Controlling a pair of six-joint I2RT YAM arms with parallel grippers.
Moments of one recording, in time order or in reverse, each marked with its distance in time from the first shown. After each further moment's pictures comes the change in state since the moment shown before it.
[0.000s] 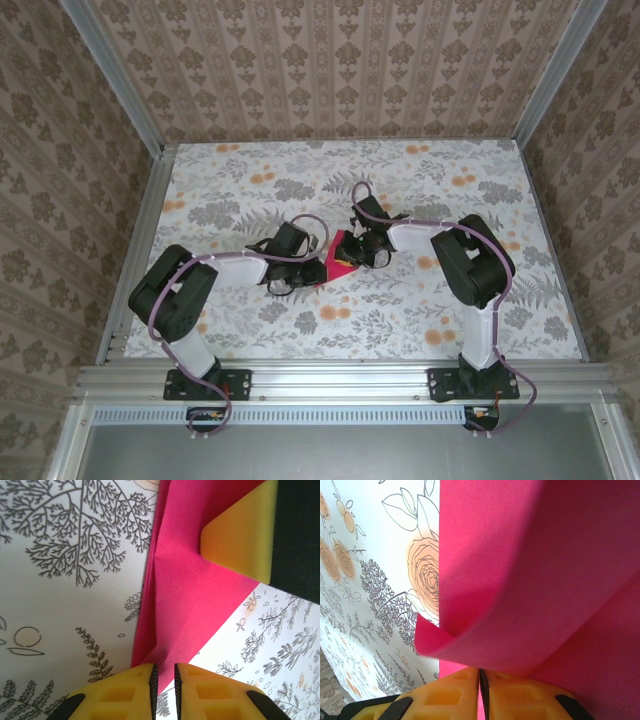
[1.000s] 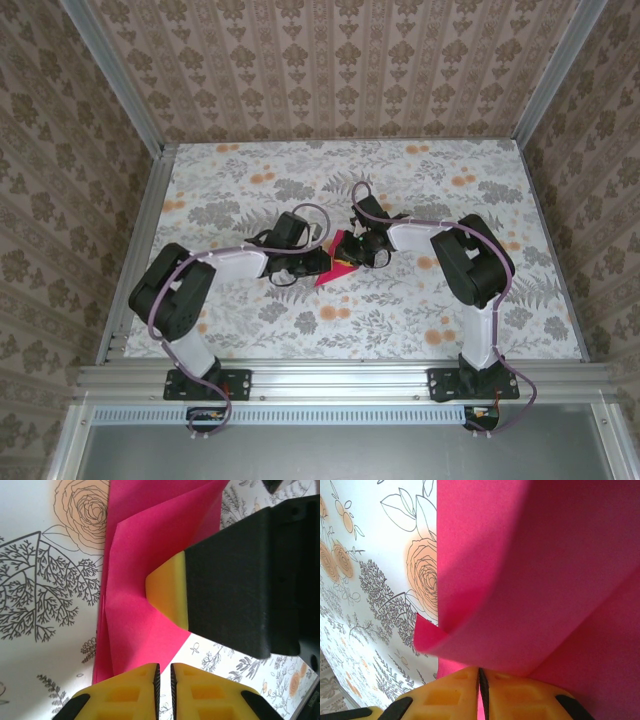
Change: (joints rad) left arm 0.018 0.015 0.070 0.031 0.060 0.014; right arm 0.000 0.004 0.005 -0.007 0.000 0.000
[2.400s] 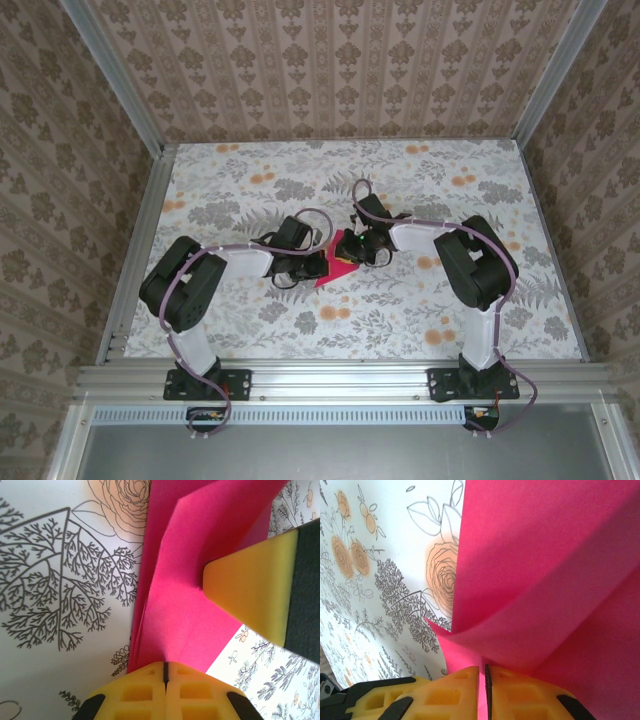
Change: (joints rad) left arm -0.005 0.066 0.001 -0.005 -0.033 0.001; right arm 0.009 -0.031 -0.009 0.018 0.000 -0.036
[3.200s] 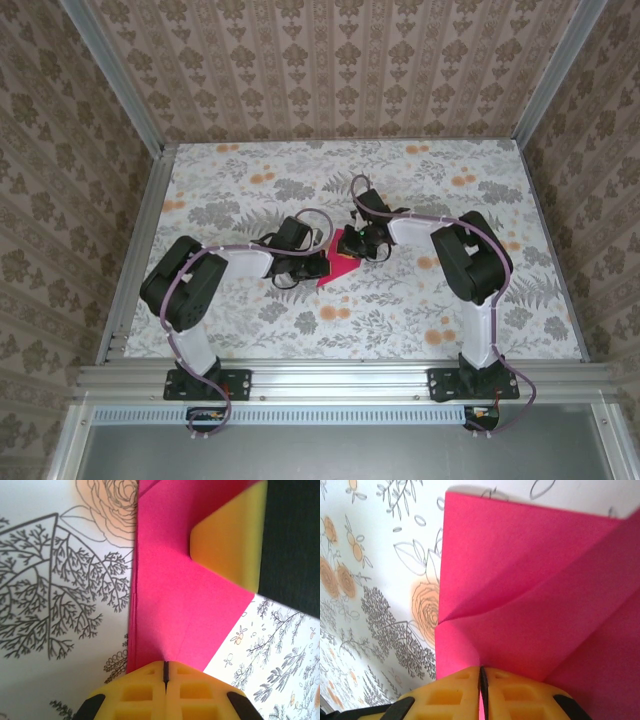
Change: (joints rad) left arm 0.000 0.007 -0.011 0.038 0.012 0.000; right arm -0.045 0.061 0.080 -0.056 0.037 -0.070
